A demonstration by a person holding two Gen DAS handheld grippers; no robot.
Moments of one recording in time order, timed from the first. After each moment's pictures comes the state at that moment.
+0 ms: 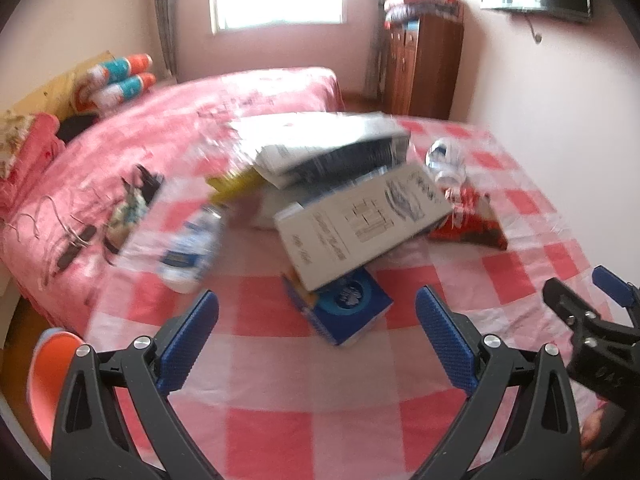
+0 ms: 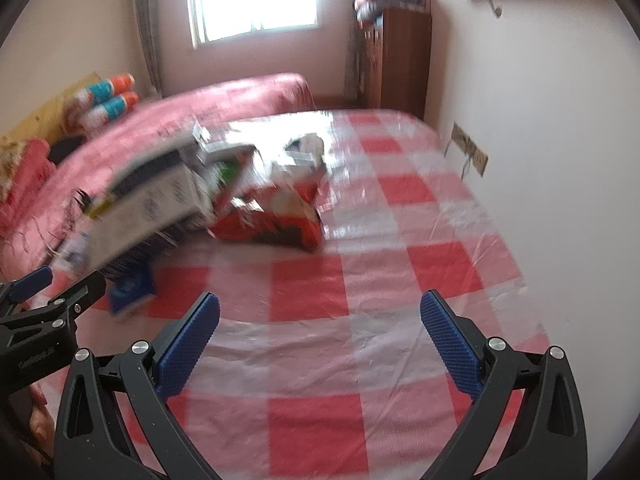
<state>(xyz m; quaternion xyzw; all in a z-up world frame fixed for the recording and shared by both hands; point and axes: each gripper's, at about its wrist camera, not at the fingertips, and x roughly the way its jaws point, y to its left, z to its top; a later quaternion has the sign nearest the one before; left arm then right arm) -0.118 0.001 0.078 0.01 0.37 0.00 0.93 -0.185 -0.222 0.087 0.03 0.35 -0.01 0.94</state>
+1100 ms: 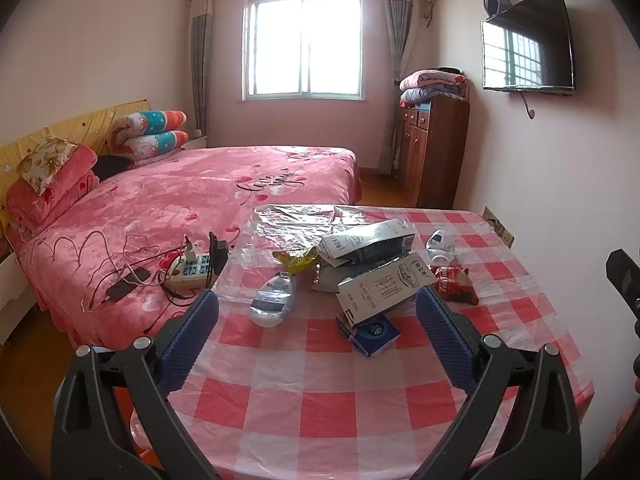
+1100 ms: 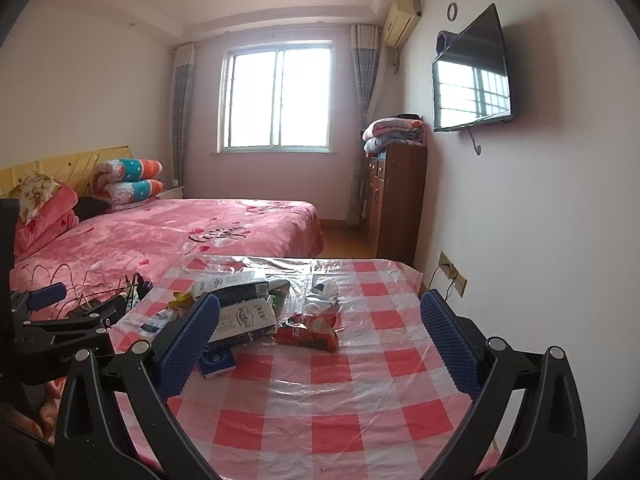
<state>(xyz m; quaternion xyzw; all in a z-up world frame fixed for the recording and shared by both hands) -0.215 0.062 0.153 -0.01 0.24 0.02 0.97 -0.312 -0.181 0.206 -0.02 0.14 -0.02 0.99</state>
